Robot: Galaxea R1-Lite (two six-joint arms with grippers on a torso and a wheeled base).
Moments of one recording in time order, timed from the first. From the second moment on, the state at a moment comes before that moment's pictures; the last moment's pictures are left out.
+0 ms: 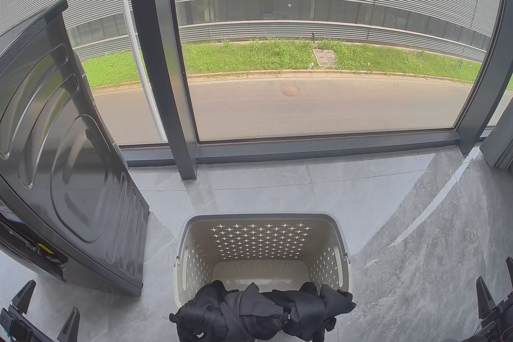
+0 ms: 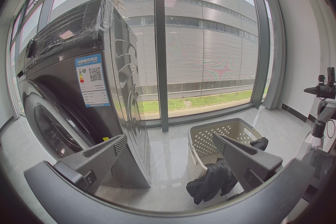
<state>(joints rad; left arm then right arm) 0.00 0.02 -0.02 0.04 -0.08 0.05 0.00 0.02 -0.02 -0.01 0.01 0.00</state>
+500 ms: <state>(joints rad) 0.00 0.02 -0.02 0.04 -0.08 0.05 0.00 0.02 -0.02 -0.01 0.01 0.00</state>
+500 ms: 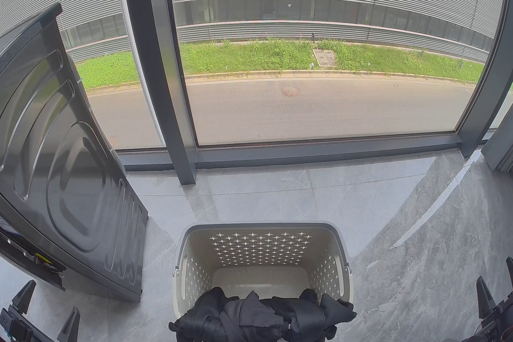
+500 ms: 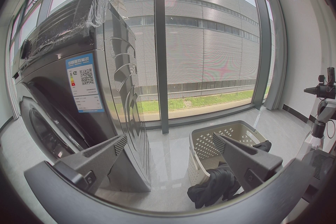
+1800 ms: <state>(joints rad) 0.00 0.02 -0.02 0.04 -0.08 0.05 0.00 0.02 -0.02 0.00 0.01 0.00</state>
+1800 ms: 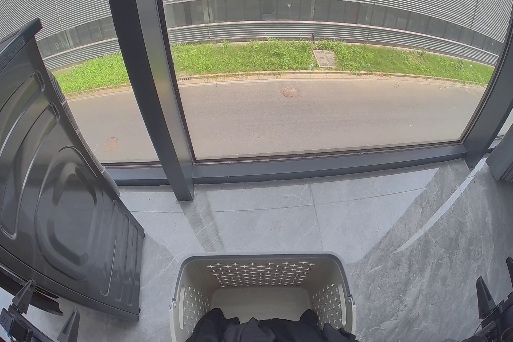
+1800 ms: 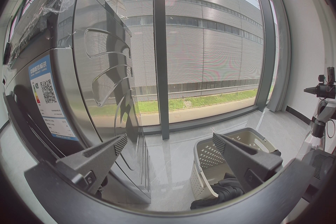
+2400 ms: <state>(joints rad) 0.00 0.02 -0.02 0.04 -0.08 0.05 0.00 0.02 -0.02 0.00 0.01 0.00</state>
